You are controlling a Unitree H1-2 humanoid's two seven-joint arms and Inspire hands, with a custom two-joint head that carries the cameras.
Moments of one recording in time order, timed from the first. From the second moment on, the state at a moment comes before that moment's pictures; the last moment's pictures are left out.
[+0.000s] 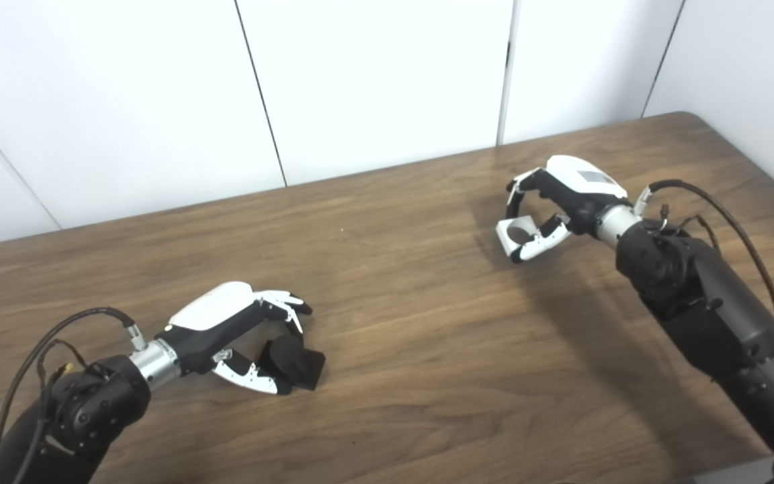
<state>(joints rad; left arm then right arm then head) -0.45 0.56 -0.50 0.17 0.39 -0.28 -0.40 -0.40 -0.57 0.20 -0.04 -0.62 0.28 0.32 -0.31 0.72</state>
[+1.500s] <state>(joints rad) -0.42 0.43 -0.46 0.17 0.41 -0.16 -0.36 -0.29 -0.32 0.29 -0.40 -0.54 0.34 0.44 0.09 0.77</state>
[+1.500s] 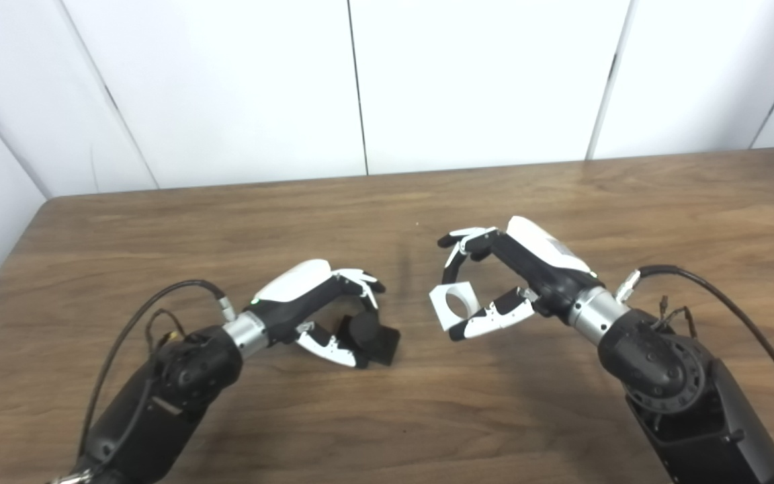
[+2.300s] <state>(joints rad) -0.44 0.39 -0.48 0.17 0.42 -0.10 -0.36 -0.38 -0.26 0.38 -0.30 -0.59 0.34 0.44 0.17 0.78</state>
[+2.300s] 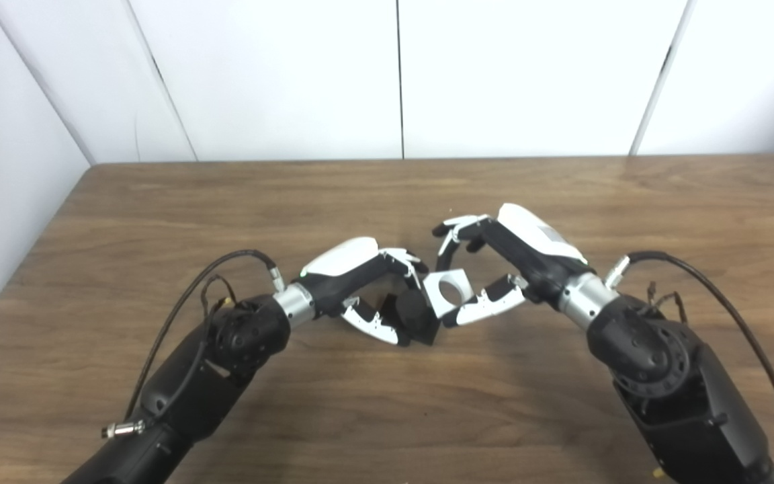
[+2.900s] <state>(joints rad) -0.44 0.39 -0.49 0.17 0.42 -0.10 -0.36 -0.40 -0.23 0.39 -0.23 -0.61 0.30 0.43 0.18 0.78</state>
